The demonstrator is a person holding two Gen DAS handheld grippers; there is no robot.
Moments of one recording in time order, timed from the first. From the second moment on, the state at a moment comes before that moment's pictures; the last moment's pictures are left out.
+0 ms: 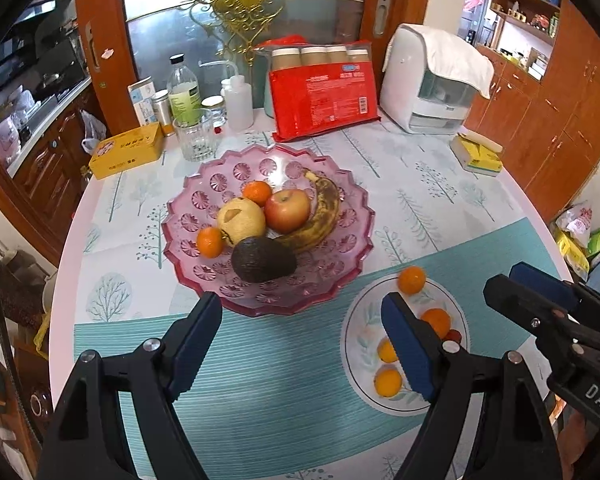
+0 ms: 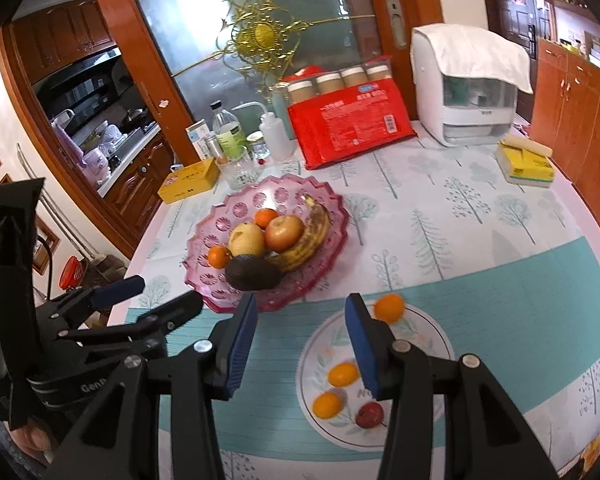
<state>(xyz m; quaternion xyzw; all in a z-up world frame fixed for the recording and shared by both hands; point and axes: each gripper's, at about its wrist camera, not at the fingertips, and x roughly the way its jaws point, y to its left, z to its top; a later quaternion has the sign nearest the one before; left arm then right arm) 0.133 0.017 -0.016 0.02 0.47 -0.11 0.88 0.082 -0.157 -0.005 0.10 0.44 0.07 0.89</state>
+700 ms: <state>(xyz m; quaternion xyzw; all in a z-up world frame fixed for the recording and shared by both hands) 0.119 -0.033 -0.088 0.08 0.52 -0.12 0.84 0.071 -0.237 -0.067 0.13 0.49 0.00 0.86</state>
